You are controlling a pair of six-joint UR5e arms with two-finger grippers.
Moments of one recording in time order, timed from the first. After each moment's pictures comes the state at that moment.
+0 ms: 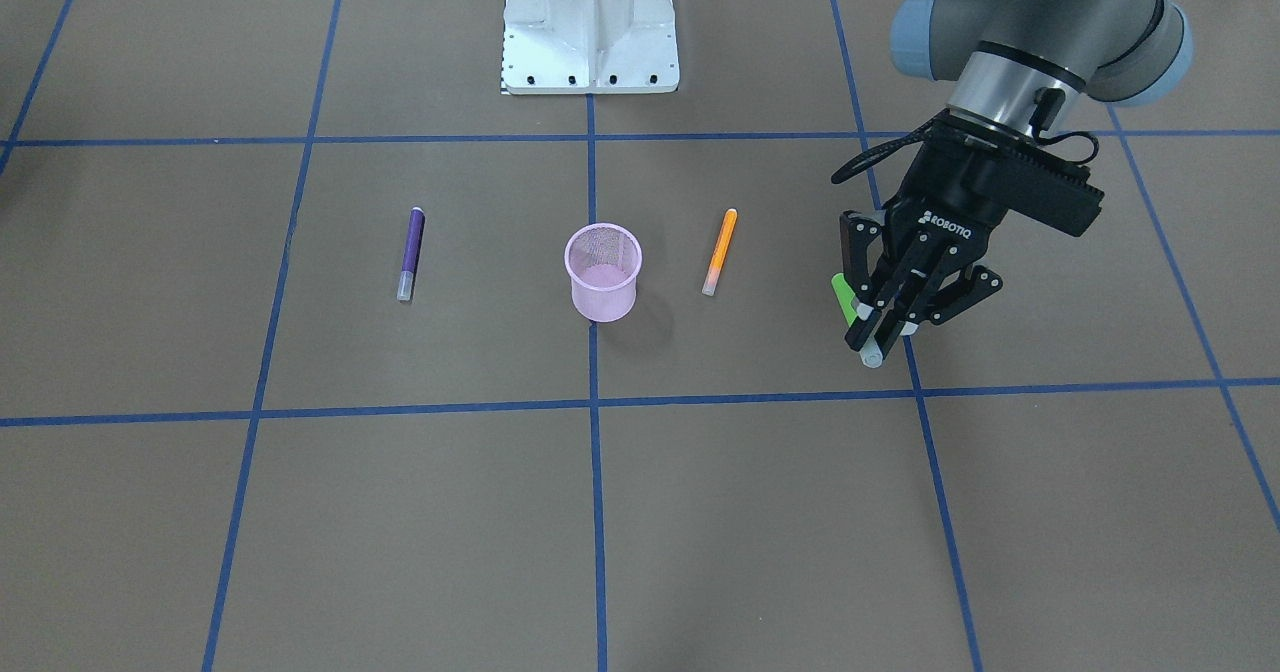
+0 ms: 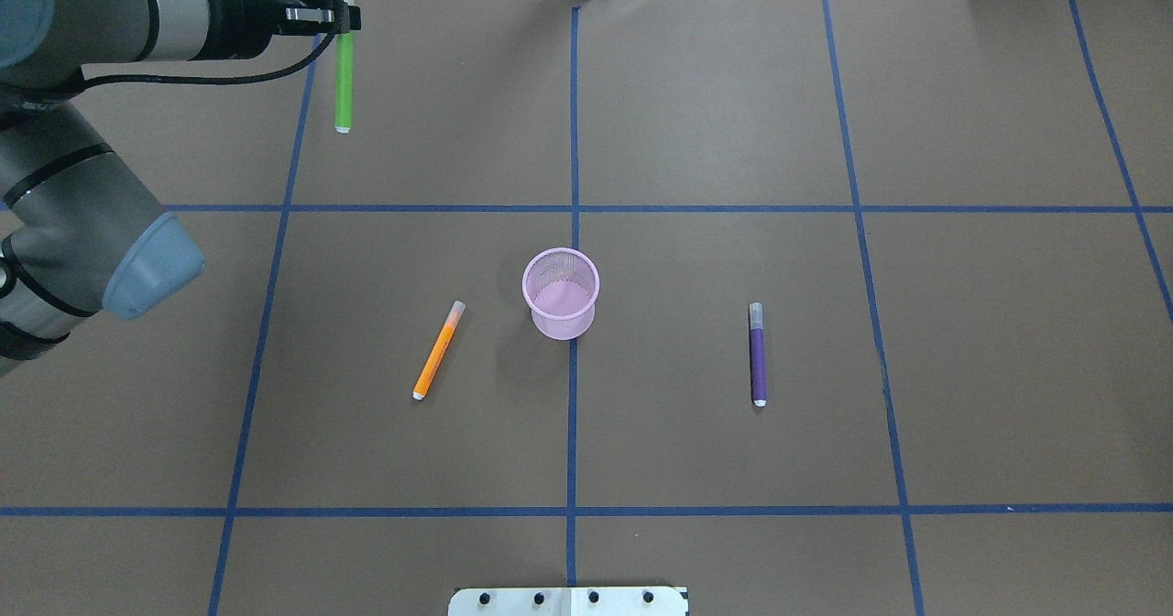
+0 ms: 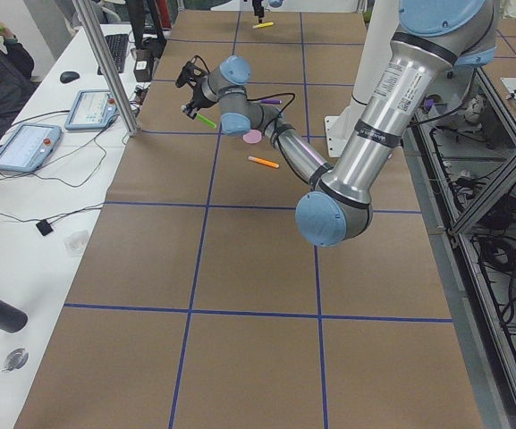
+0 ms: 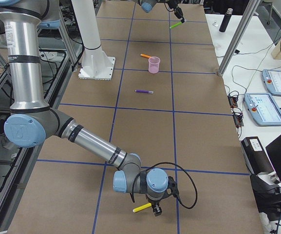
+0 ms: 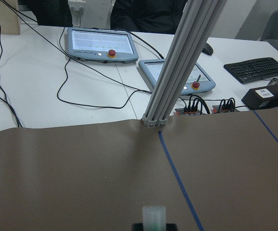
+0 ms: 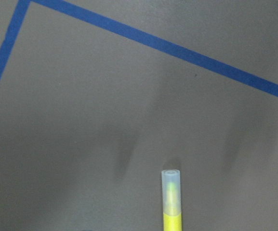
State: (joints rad) left arm -0.91 -2.05 -1.78 -2.24 -1.79 -0.95; right arm 1.57 -1.51 1.00 -1.04 2.26 -0.35
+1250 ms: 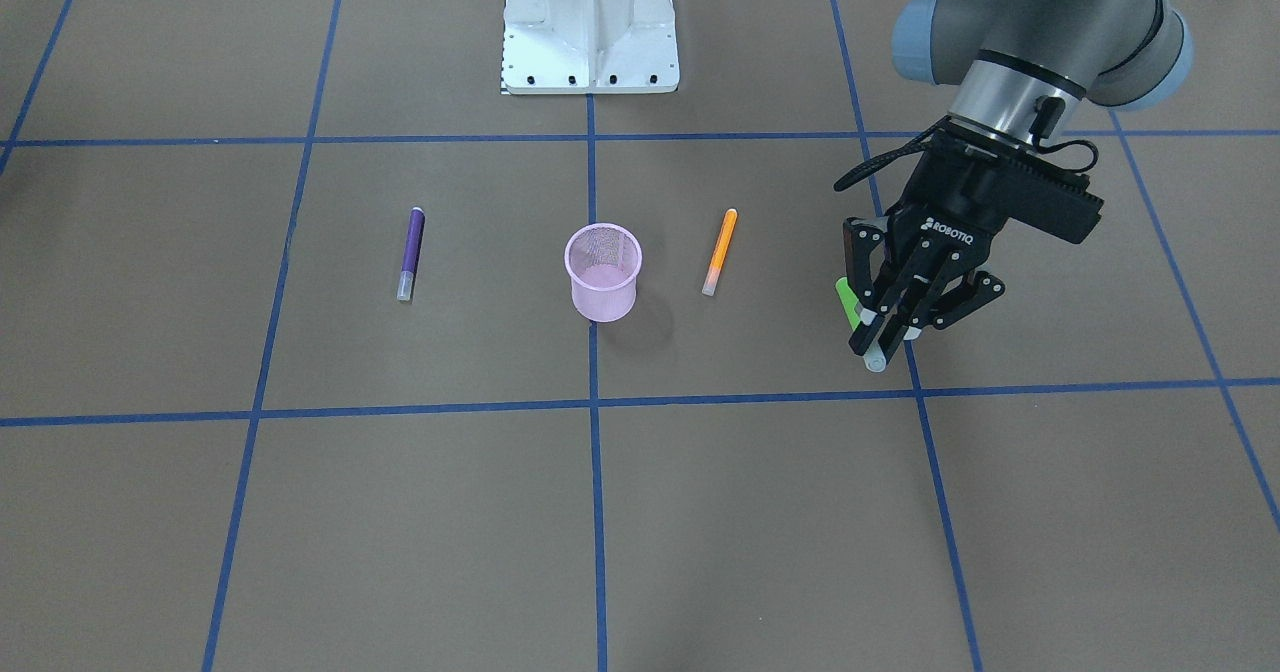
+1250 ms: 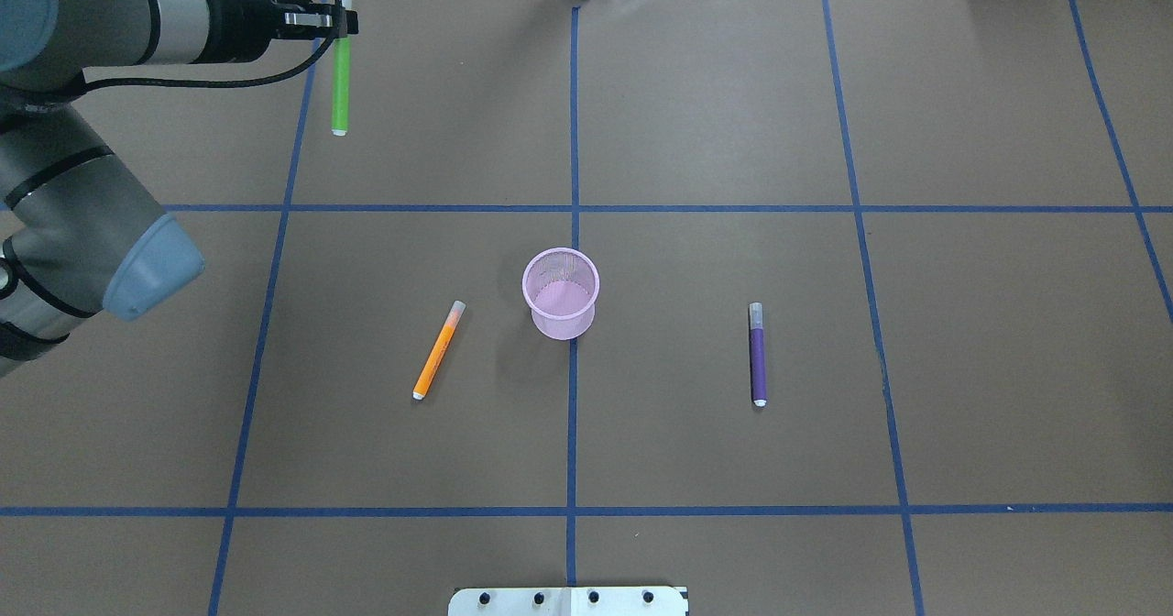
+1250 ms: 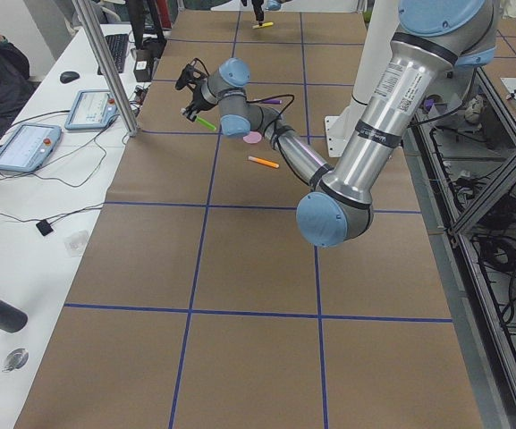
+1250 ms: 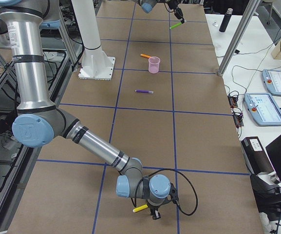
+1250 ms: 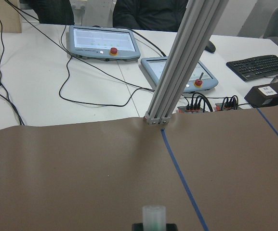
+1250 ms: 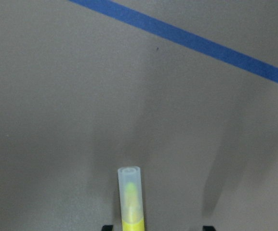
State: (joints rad) left arm -0.91 -2.04 -1.77 -2.25 -1.79 -0.94; right arm 1.54 -1.47 0.88 -1.03 2.24 -0.34
